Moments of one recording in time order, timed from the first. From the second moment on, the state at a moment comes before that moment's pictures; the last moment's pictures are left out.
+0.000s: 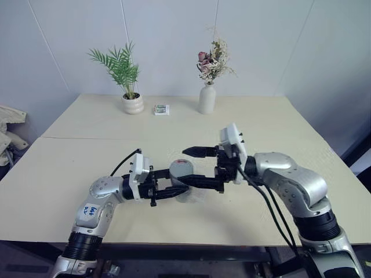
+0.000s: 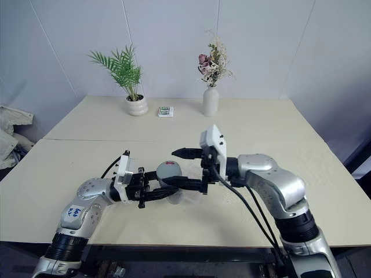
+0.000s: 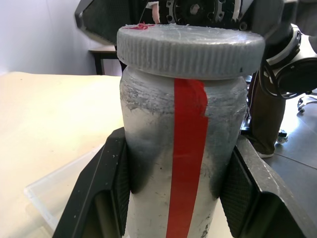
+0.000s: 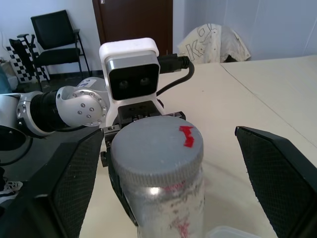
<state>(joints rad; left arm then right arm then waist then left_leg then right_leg) -0.51 0.44 0.01 0.00 -0.49 0.21 -1.15 -0.78 -0.48 0.13 -0.27 0.63 0.71 0.94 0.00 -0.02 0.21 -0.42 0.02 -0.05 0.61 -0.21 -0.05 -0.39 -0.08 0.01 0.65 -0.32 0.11</state>
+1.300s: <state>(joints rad) -0.51 0.44 0.00 0.01 -0.49 0.21 -1.12 -0.80 -0.51 0.15 -0.23 0.55 0.68 0.97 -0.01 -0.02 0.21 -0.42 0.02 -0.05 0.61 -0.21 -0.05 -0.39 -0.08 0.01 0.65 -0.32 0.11</state>
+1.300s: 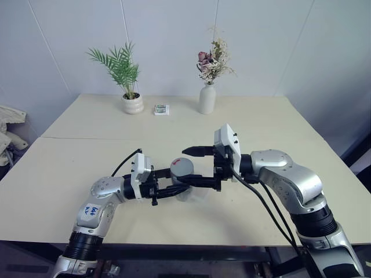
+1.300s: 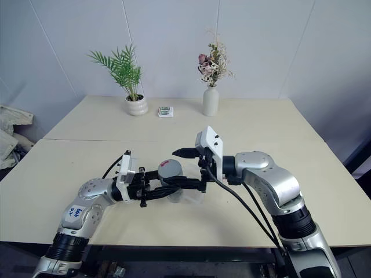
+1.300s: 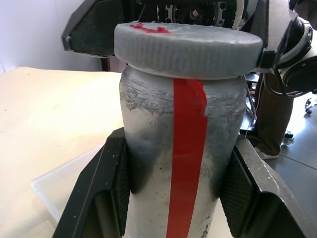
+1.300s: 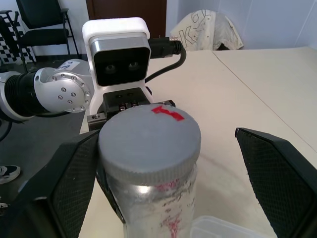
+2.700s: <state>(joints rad) -0.52 0.45 0.00 0.01 -0.49 0.21 -1.14 -0.74 -0.61 0.06 -0.20 0.66 0.75 1.05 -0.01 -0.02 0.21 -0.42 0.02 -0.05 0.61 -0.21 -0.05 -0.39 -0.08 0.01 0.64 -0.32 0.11</state>
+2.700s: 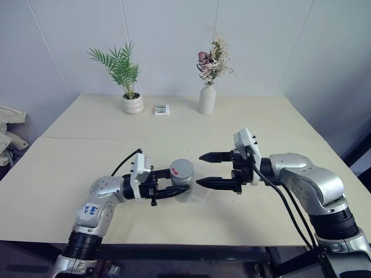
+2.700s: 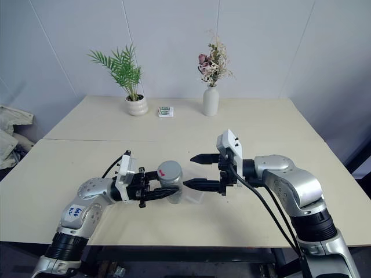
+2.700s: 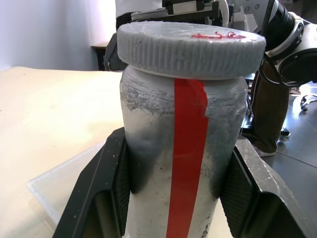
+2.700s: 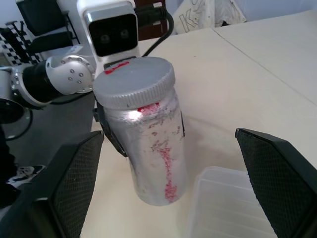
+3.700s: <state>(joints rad) -0.52 0.44 0.00 0.01 -0.49 0.22 -1.13 -0.82 -0.44 0.16 -0.20 0.58 0.70 0.99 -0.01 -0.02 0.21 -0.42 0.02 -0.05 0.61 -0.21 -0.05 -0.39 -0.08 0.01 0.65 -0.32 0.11</state>
